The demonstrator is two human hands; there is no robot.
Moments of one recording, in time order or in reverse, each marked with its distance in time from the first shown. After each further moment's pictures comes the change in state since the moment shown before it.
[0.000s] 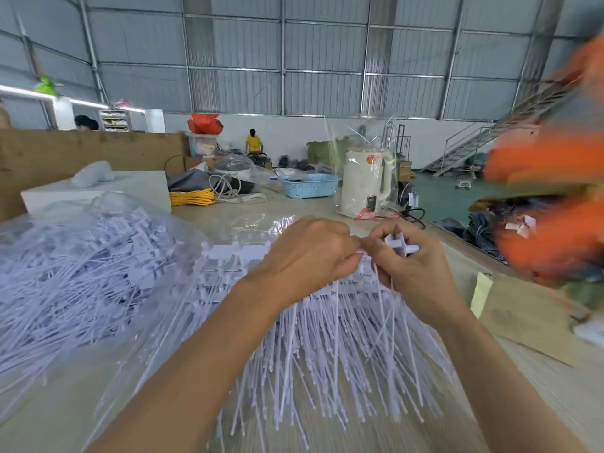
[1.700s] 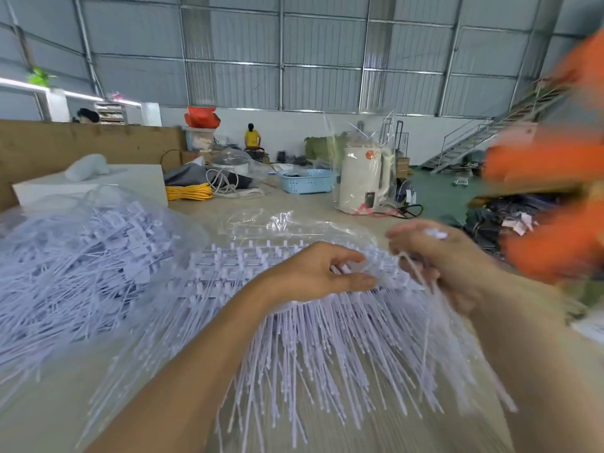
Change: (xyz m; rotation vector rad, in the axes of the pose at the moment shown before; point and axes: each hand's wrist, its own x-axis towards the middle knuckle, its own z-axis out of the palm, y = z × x) left_hand -0.008 -0.014 0.044 -0.941 -0.323 -0.441; right_hand 0.013 -0.009 -0.040 0.075 0.000 0.391
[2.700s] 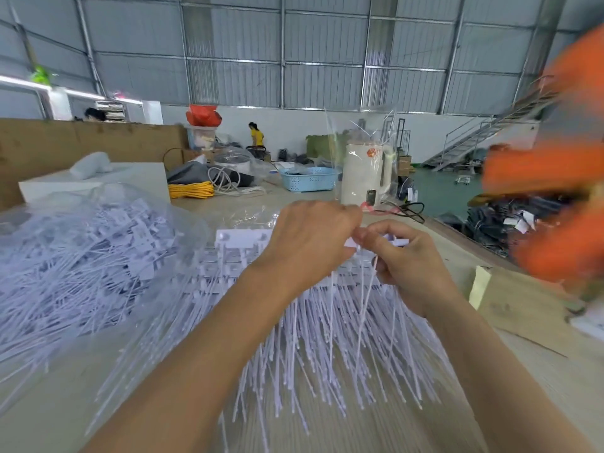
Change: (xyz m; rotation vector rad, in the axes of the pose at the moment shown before) left_hand -0.024 0.066 -0.010 1.062 0.454 0.234; right_hand -0.002 0.019 0.046 -0.003 0.046 -0.100
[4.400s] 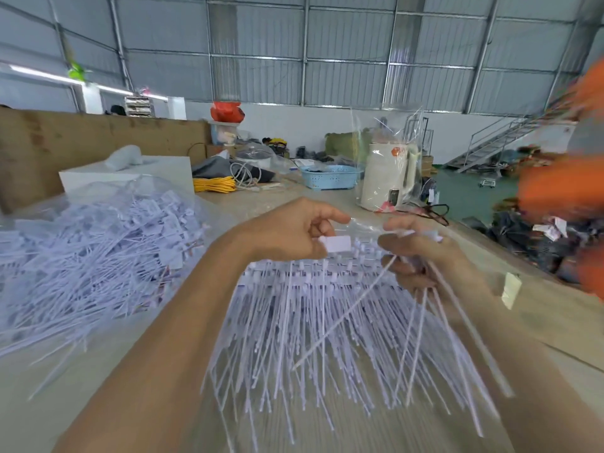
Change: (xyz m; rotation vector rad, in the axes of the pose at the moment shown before) left_hand -0.017 -0.066 0.003 -0.862 -0.410 -0.250; right_hand -0.010 -0.009 -0.001 0.092 -0.341 0.044
